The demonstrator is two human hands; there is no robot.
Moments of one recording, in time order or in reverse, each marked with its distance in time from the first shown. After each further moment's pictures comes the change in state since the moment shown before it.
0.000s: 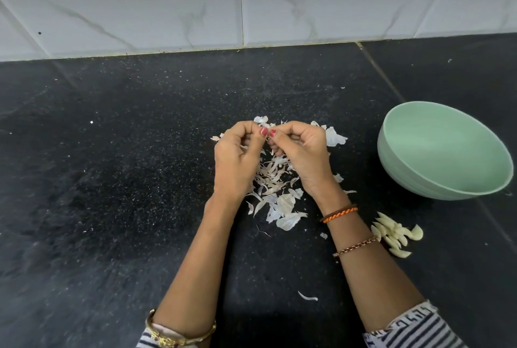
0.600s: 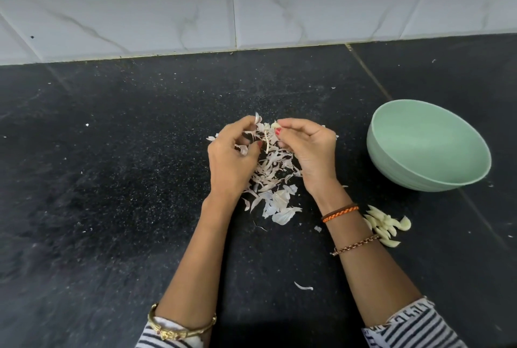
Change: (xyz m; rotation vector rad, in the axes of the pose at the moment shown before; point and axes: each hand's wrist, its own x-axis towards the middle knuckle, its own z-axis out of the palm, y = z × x) left_hand -0.002 -0.011 -0.001 0.202 0.078 0.048; right_hand -0.007 -0.005 -0.007 0.126 0.232 0.090
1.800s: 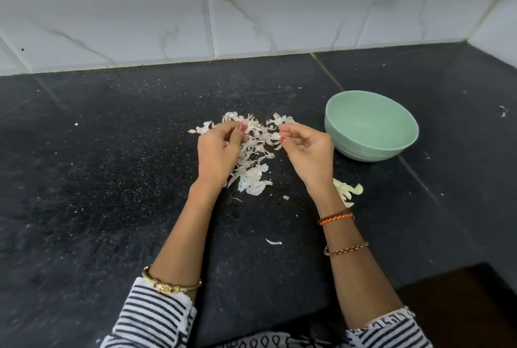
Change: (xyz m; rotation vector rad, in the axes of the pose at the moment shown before) left_hand -0.021 0.033 0.000 0.014 -0.111 -0.051; right_hand -0.048 -0.015 -0.044 -0.449 0.140 -0.179
